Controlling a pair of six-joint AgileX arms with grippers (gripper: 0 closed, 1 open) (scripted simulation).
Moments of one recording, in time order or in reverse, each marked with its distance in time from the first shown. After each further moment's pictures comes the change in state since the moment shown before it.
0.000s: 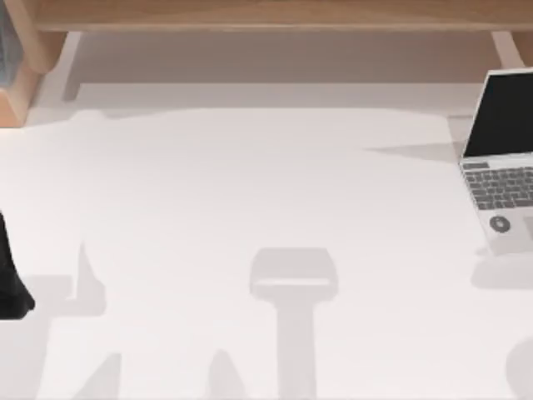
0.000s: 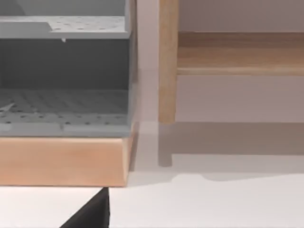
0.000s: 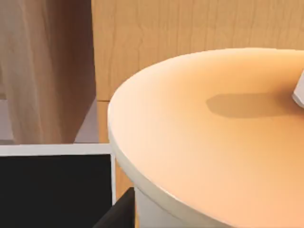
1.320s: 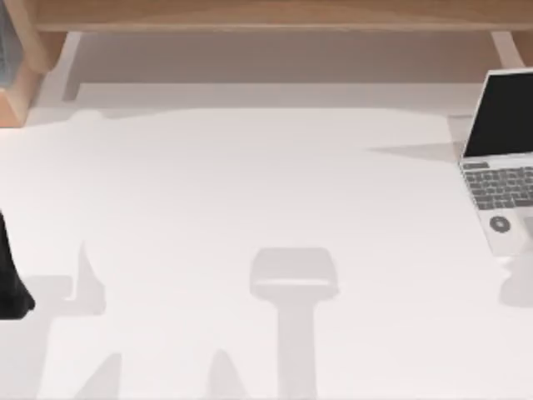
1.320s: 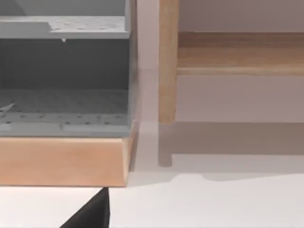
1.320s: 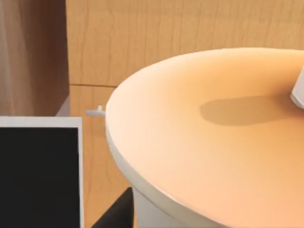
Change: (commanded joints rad) left arm 0.000 0.000 0.000 0.000 0.000 0.000; right arm -0.056 0.039 -0.052 0.135 -0.023 -0.021
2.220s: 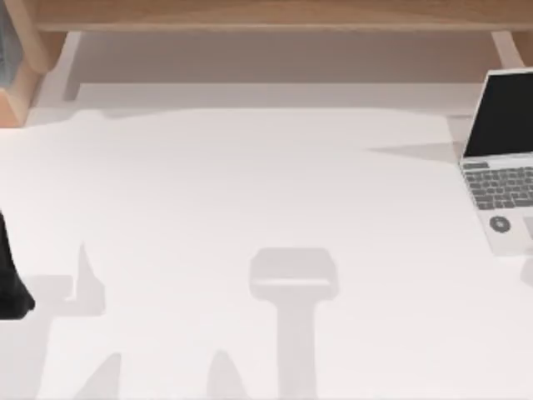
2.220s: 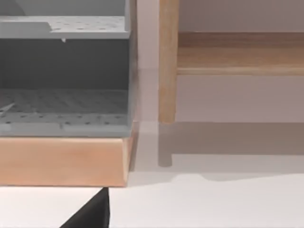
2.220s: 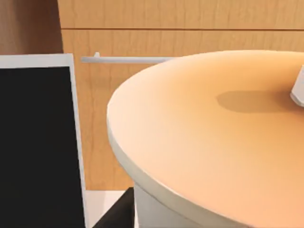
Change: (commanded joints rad) left arm 0.000 0.000 0.000 0.000 0.000 0.000; right arm 0.025 0.123 0.034 0.004 0.028 0.007
